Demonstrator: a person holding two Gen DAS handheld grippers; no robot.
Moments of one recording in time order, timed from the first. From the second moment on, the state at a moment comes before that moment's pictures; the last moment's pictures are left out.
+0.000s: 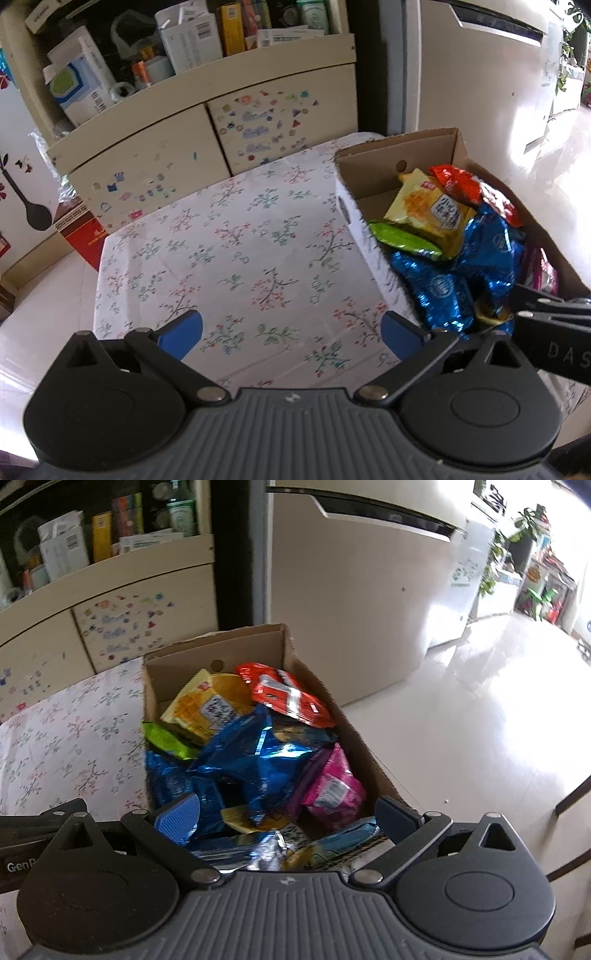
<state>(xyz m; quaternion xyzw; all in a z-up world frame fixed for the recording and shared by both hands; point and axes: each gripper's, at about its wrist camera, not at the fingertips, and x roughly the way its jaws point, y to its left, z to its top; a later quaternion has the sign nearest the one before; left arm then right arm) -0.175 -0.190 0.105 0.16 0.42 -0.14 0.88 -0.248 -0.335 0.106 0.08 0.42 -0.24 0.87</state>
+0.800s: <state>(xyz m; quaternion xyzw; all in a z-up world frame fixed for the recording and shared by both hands) -0.163 -0.088 0.089 0.15 0.45 -0.09 0.88 -0.214 -0.251 0.089 0.06 0.44 -0.13 0.88</state>
